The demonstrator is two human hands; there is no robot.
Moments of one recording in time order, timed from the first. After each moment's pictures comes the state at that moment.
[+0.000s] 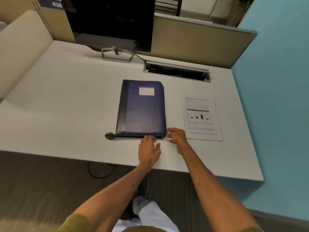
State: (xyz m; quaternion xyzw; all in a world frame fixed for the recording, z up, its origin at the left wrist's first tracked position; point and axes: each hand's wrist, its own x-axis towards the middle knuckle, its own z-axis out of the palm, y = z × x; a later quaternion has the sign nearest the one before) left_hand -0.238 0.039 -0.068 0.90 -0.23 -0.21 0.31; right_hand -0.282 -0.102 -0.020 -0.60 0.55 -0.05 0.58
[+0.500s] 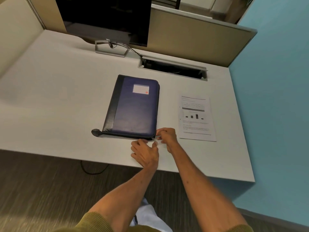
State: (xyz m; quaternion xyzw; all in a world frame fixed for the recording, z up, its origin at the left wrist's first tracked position) left_hand -0.270 -0.003 -0.073 0.94 0.04 -0.19 0.27; right_hand -0.268 -0.100 -0.023 -0.60 0.57 0.01 0.56
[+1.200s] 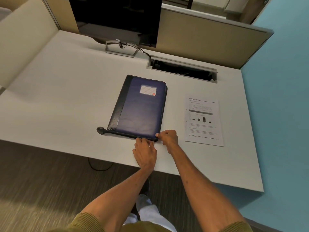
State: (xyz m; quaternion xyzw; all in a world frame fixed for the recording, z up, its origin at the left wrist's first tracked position) left_hand -0.252 0.017 -0.078 0.95 -0.05 -0.15 0.28; right_hand -0.256 -0.098 -0.032 -0.64 0.56 0.04 0.52
